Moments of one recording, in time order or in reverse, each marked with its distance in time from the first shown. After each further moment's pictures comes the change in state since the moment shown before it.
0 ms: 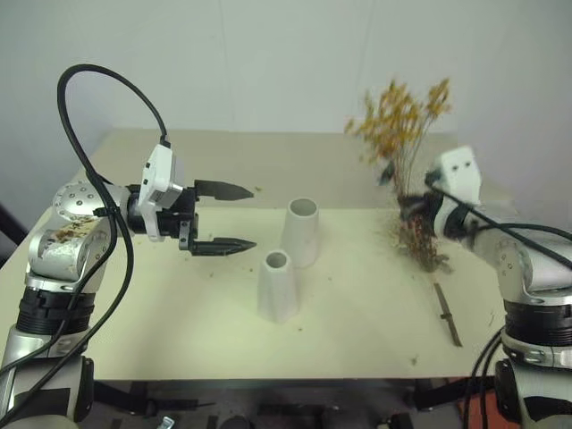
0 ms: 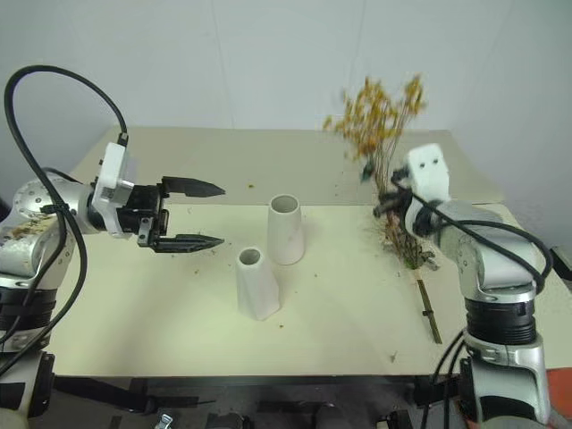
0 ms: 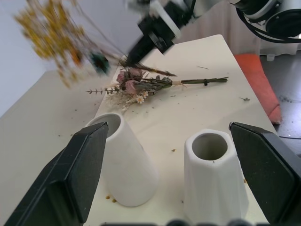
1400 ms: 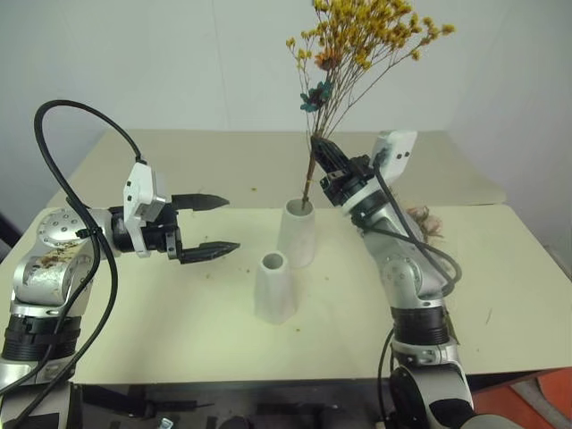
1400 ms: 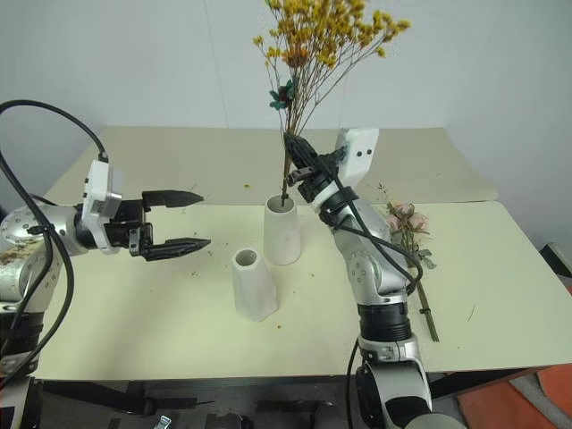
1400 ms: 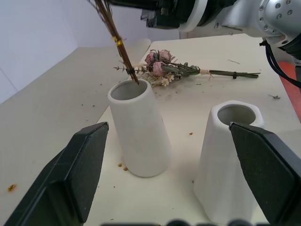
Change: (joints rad) left arm 0.159 0.012 0.086 -0.036 -0.002 0.012 0.096; right arm -0.011 0.492 0.091 0.157 0.155 -0.640 0.026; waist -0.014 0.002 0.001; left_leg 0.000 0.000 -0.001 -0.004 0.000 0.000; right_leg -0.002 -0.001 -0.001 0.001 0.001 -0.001
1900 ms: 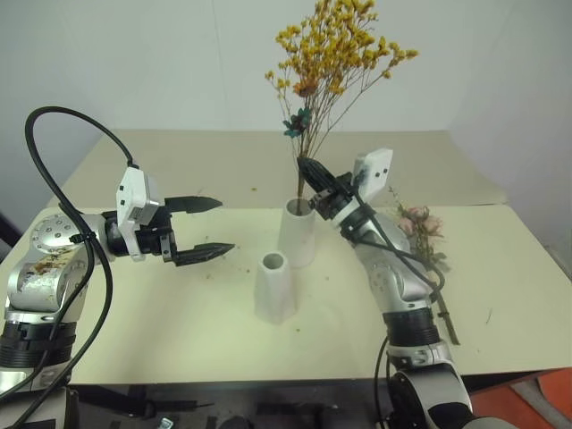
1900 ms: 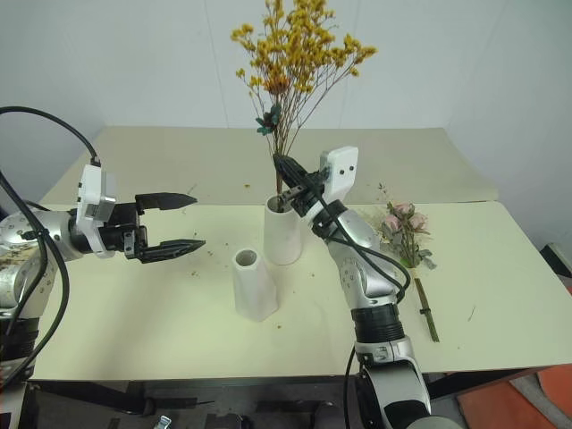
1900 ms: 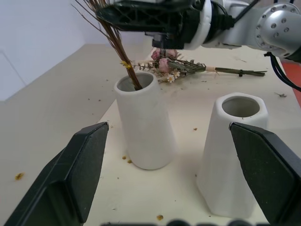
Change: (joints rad) left arm 0.042 0.005 0.030 -0.003 0.000 -0.010 0.013; right arm 0.056 0.007 0.059 0.088 -0.076 -0.111 0.102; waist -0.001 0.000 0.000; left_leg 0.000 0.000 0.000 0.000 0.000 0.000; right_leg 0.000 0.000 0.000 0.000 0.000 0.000
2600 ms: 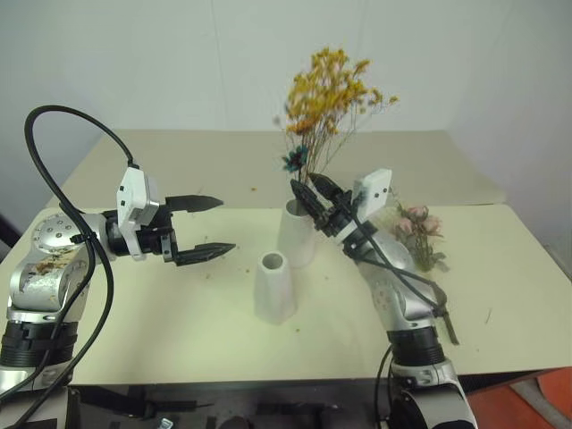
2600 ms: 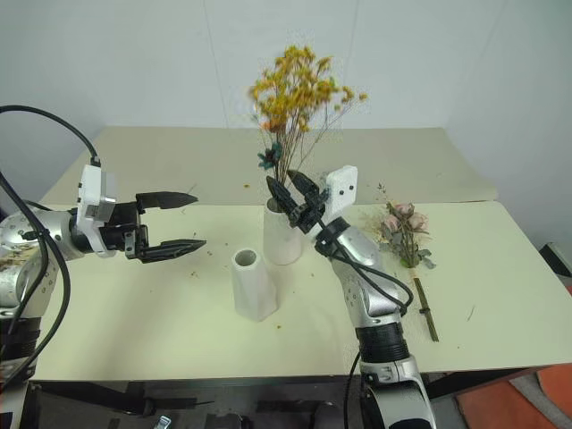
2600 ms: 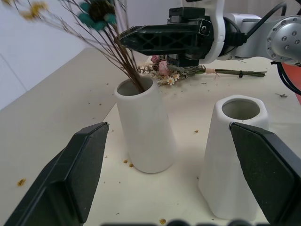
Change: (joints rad) left arm -0.006 -0.006 -0.005 0.014 0.002 -0.030 -0.011; right arm 0.125 -0.020 0.033 -0.131 -0.038 -0.010 0.027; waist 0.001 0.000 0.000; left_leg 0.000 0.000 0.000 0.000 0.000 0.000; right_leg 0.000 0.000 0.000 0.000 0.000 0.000
